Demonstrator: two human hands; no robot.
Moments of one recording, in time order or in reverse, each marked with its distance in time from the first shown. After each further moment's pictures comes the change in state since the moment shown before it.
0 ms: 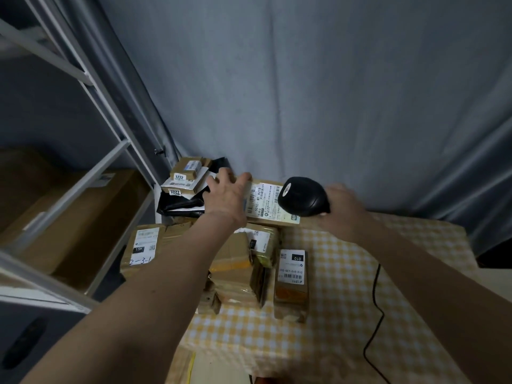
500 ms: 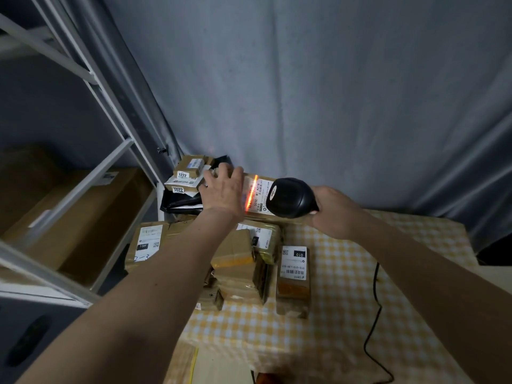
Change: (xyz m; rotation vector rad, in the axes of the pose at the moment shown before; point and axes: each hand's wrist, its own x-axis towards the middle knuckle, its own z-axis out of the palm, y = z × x) left_hand -0.002 -0.009 0.000 0.038 0.084 -0.027; right_hand -0.005 -0.021 0.004 -0.025 -0.074 -0.113
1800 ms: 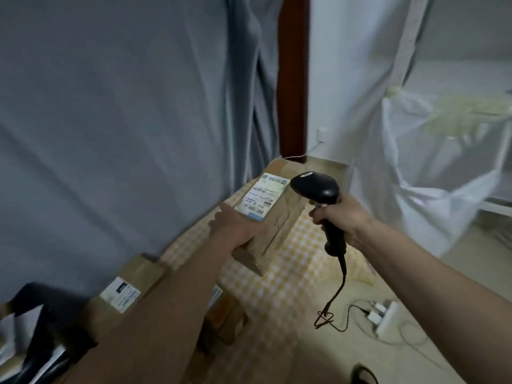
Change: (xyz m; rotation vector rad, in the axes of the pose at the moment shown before) left_hand -0.081 0.163 0.007 -0.540 -0.625 0.668; right_hand -0.225 -0.018 0.012 0.752 1.094 1.092
